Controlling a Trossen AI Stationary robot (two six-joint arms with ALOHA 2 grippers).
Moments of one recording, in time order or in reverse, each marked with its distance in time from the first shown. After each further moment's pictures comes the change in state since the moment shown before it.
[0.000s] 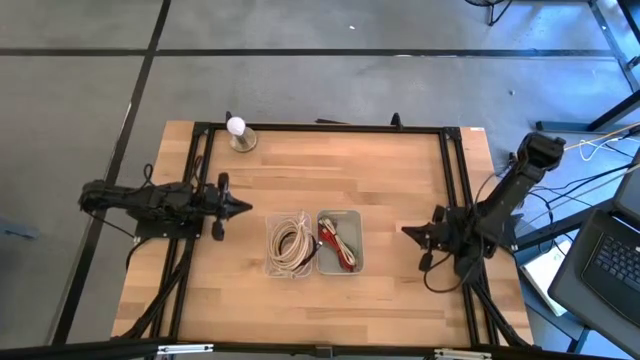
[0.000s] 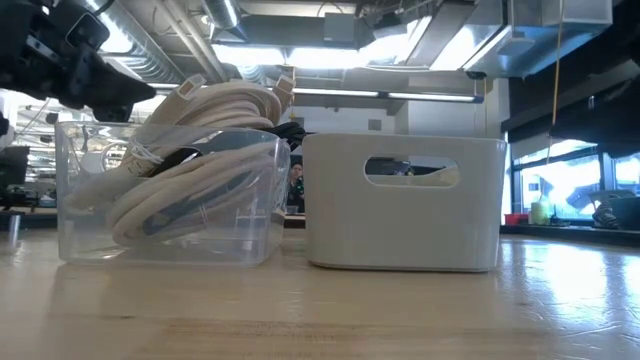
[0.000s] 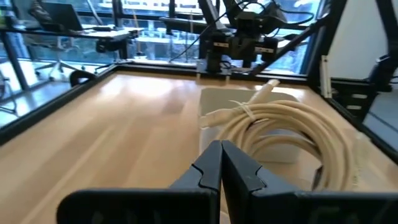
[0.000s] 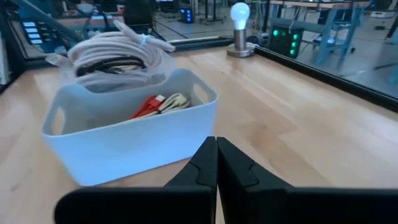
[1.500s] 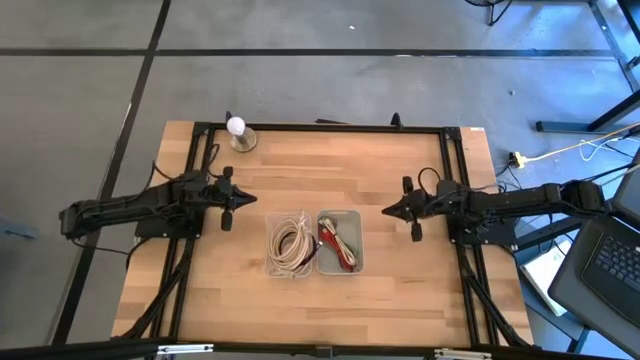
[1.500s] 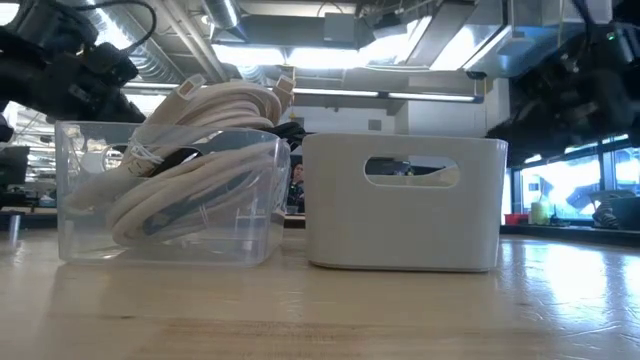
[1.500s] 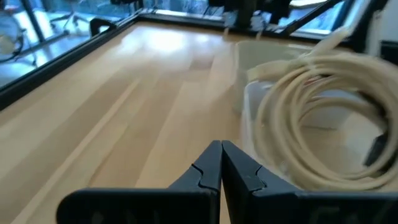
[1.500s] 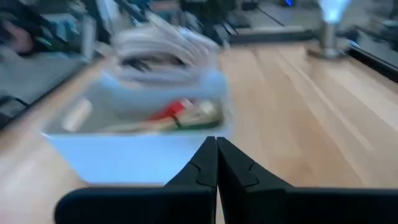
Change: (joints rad) left arm 0.399 0.192 -0.004 0.013 0.330 0.055; right arm -1.151 -0.172 -0.156 0.558 -1.511 -0.793
